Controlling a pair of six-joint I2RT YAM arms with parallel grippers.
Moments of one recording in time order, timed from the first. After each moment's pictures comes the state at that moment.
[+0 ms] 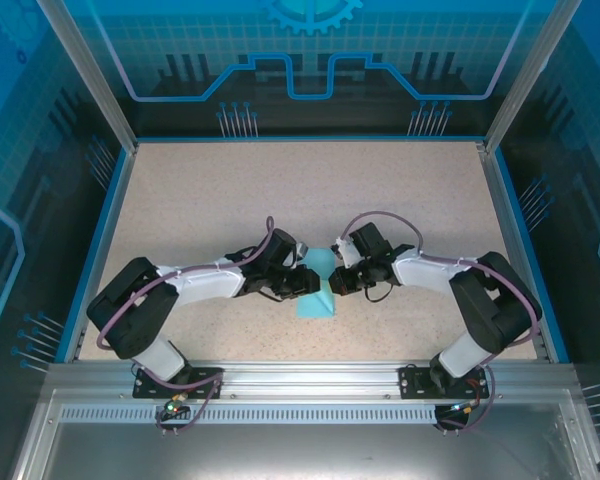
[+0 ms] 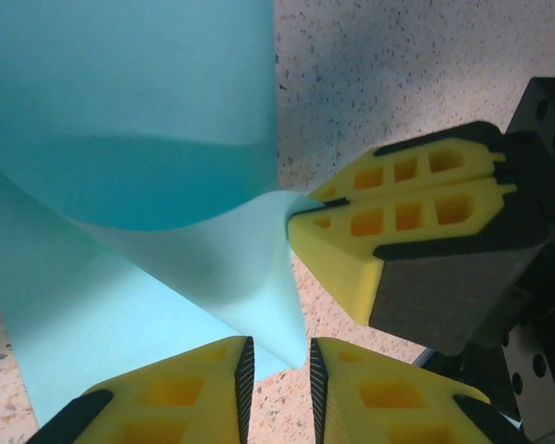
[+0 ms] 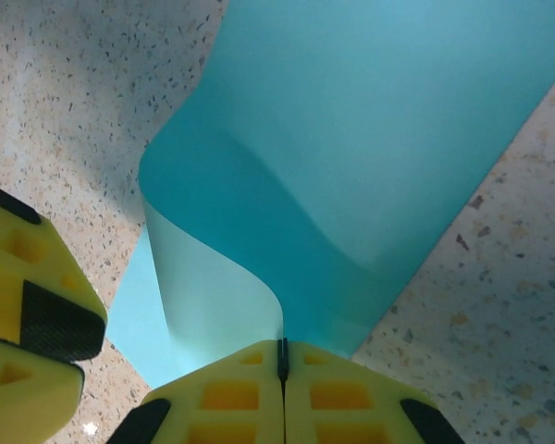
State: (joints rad) left arm -0.71 1.59 0.77 -0.06 0.45 -0.92; right arm 0.56 1.59 0.75 -0.26 -0.46 0.29
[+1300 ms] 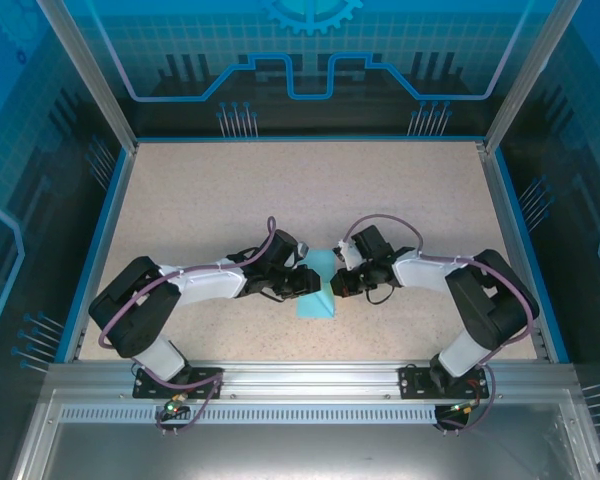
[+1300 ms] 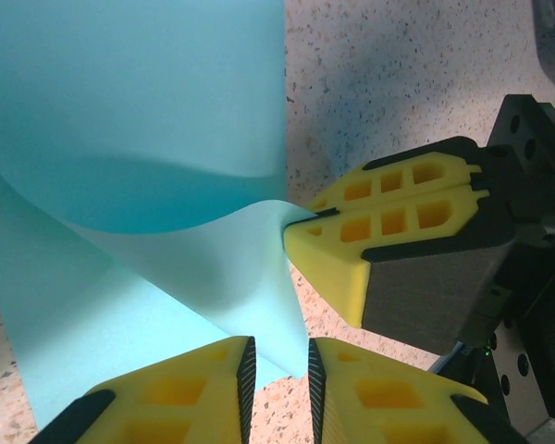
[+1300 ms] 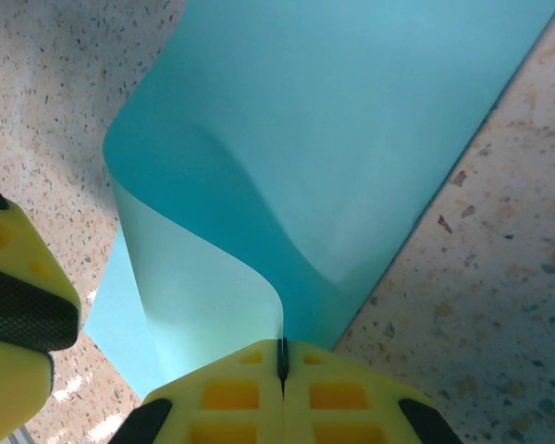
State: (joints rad) left arm -0.72 1.60 0.77 -0.05 0.42 -0.92; right arm 0.54 1.61 0.71 -0.21 -0.48 0.31
